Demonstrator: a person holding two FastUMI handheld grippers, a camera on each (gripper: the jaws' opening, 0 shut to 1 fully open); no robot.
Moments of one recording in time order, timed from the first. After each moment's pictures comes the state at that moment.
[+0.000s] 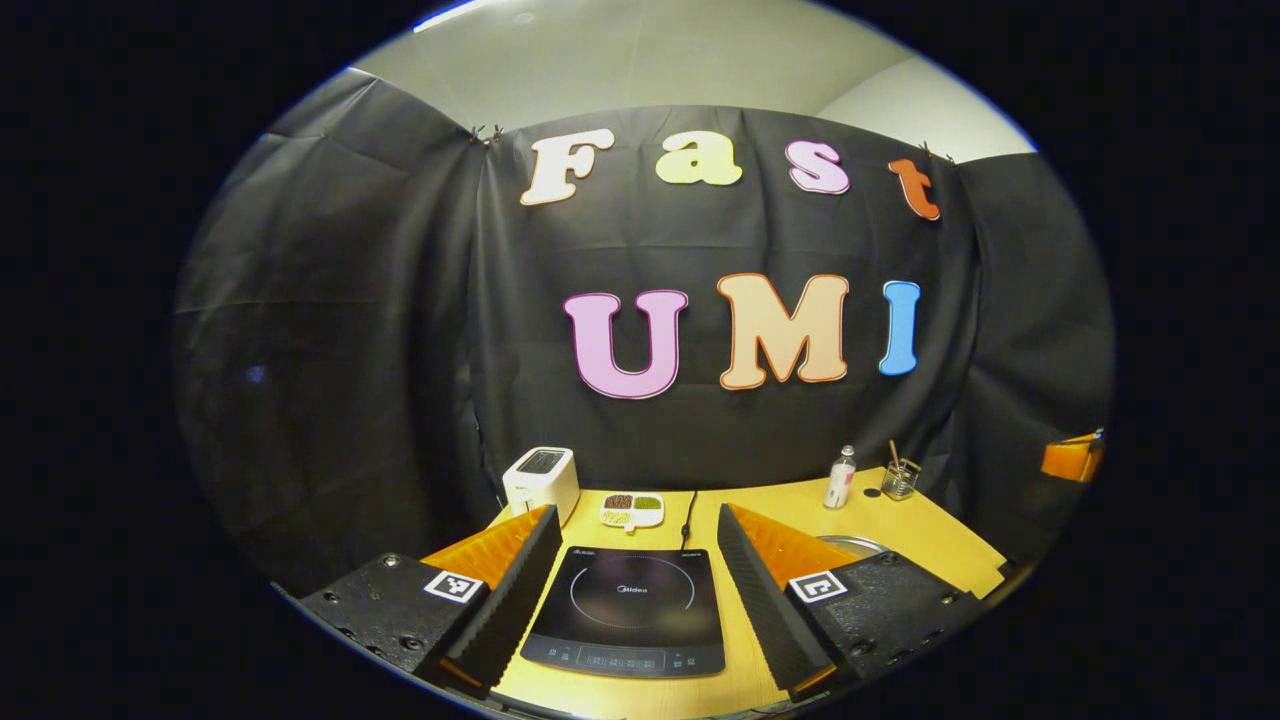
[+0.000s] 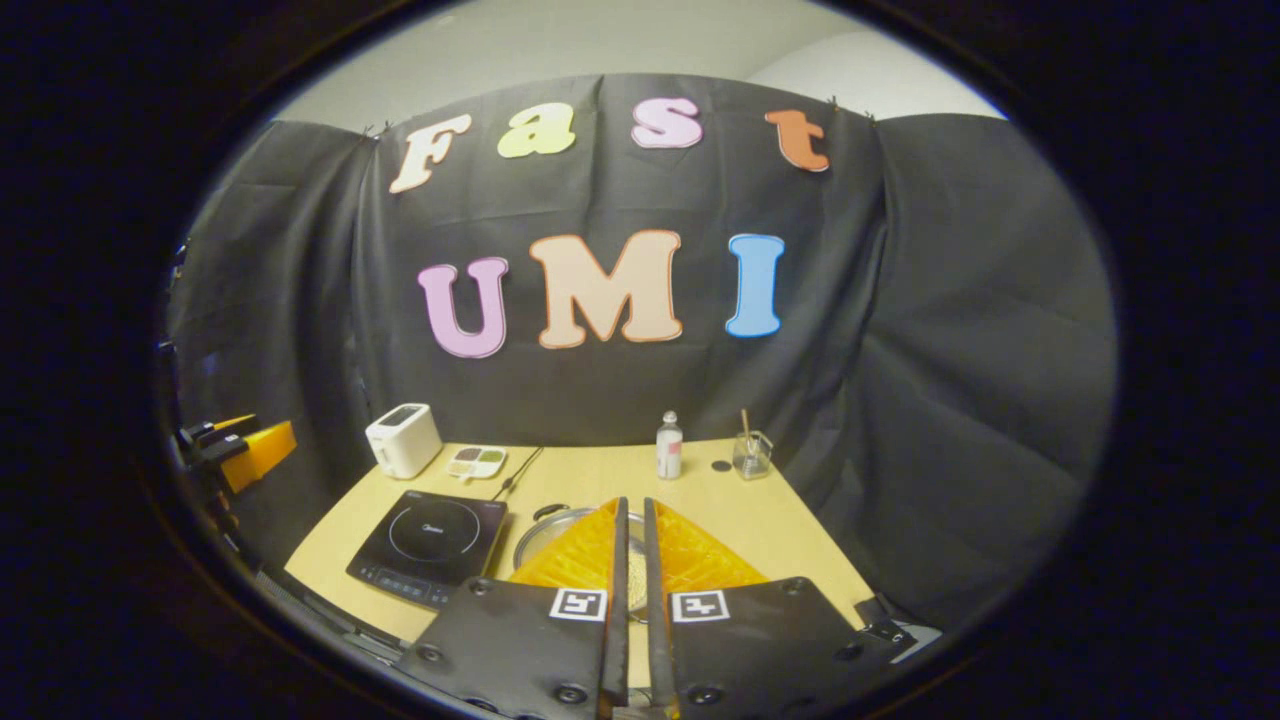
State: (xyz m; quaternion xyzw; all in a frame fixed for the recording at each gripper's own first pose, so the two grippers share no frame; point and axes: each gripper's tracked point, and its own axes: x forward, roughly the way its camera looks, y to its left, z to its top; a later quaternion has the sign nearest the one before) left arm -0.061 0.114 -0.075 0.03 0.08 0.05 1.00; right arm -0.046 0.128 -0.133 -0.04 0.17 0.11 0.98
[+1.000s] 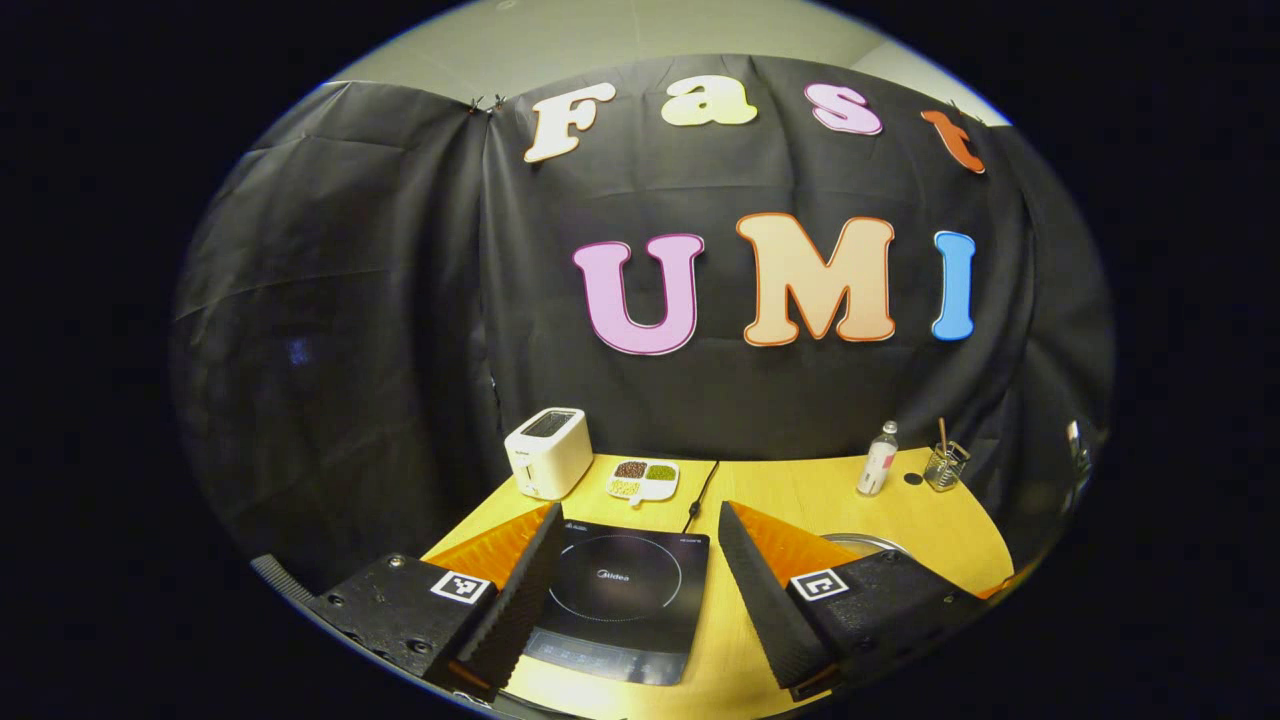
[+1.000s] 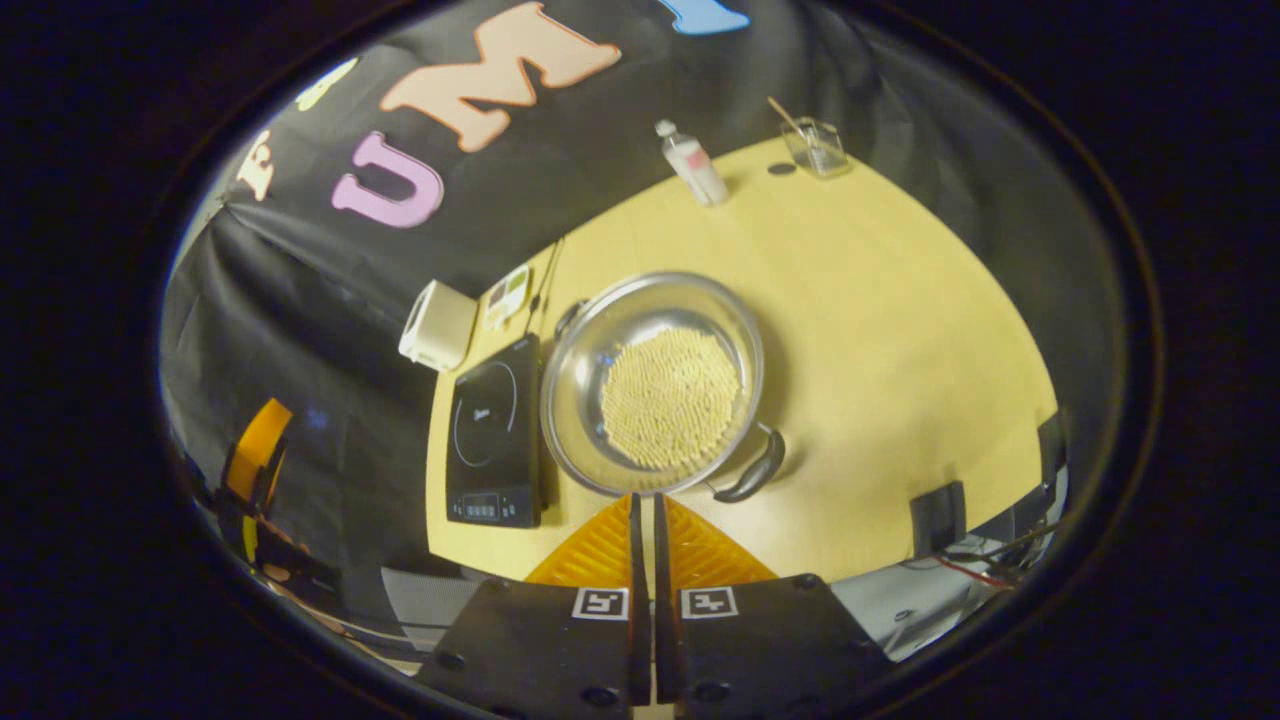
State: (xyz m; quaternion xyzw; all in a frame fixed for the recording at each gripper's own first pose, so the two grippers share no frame) left arm 0.015 0.056 -0.124 0.03 0.14 0.13 0.98; right arm -0.021 0.127 -0.372 0.13 0.59 0.18 0.78
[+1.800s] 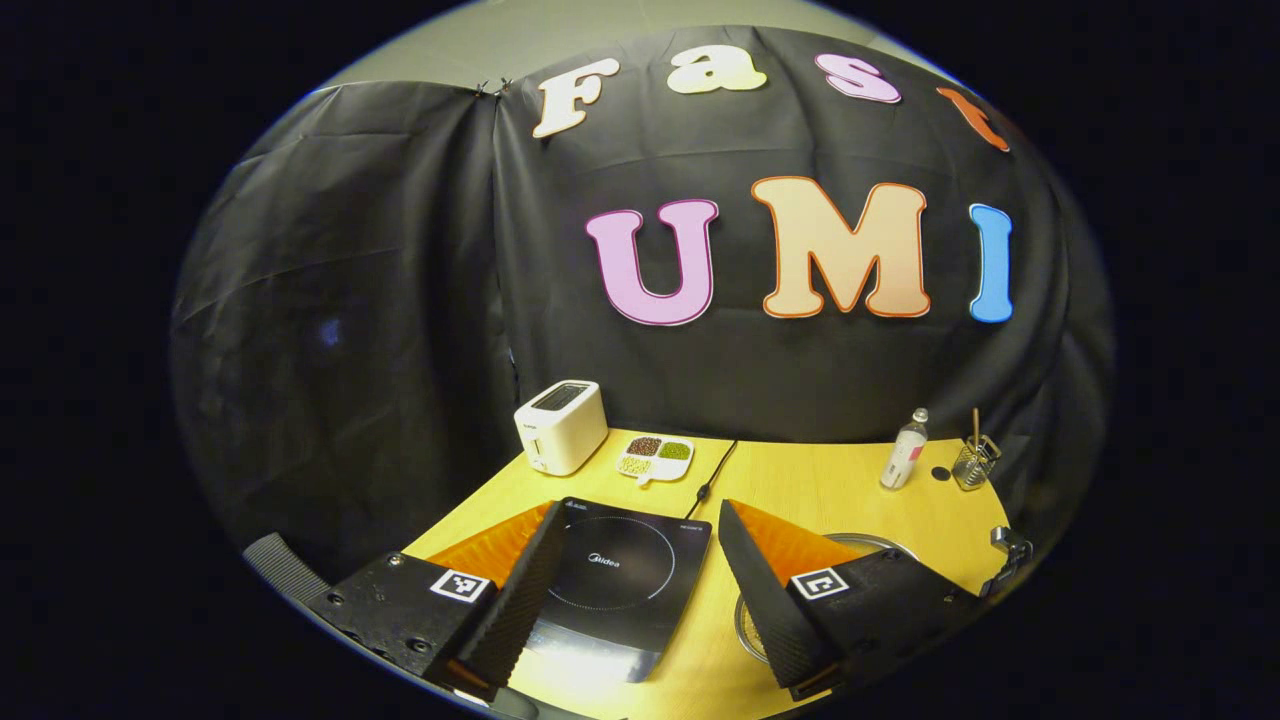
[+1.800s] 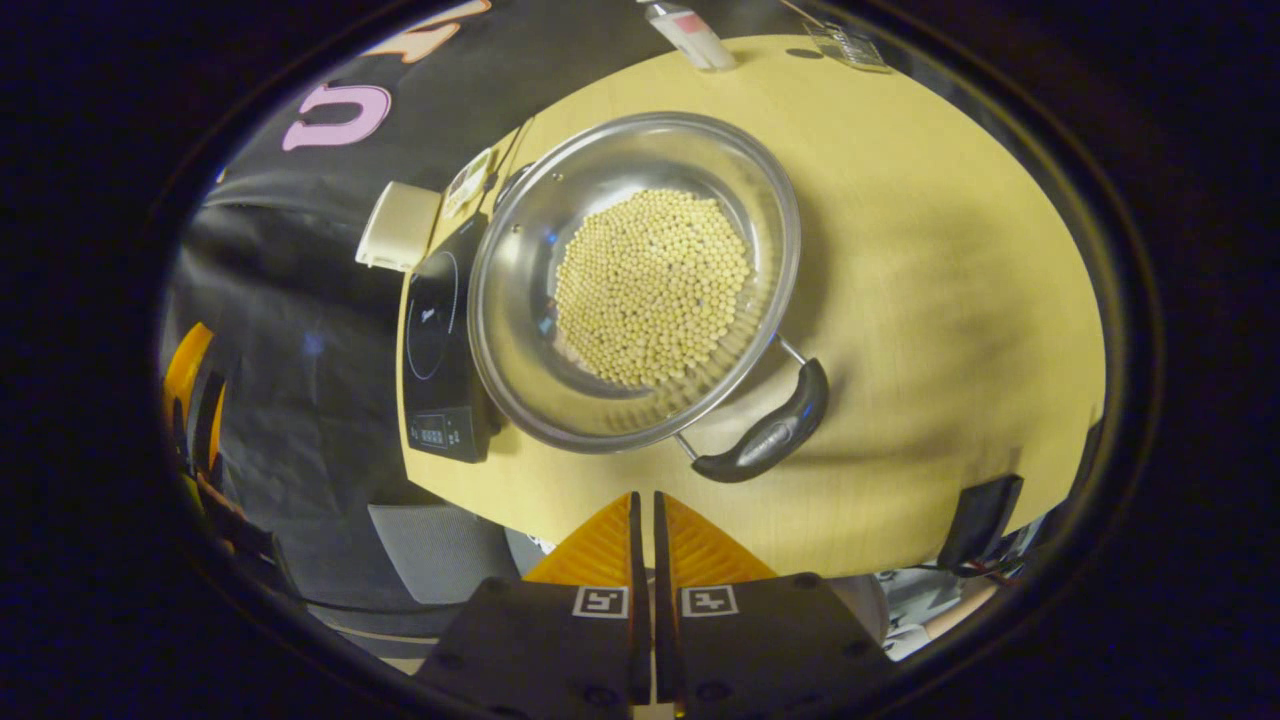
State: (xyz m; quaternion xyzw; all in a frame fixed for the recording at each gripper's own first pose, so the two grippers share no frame) left arm 0.042 0.035 -0.148 0.03 0.18 0.19 0.96; right arm -0.034 0.135 -0.464 0.09 0.70 0.20 0.68
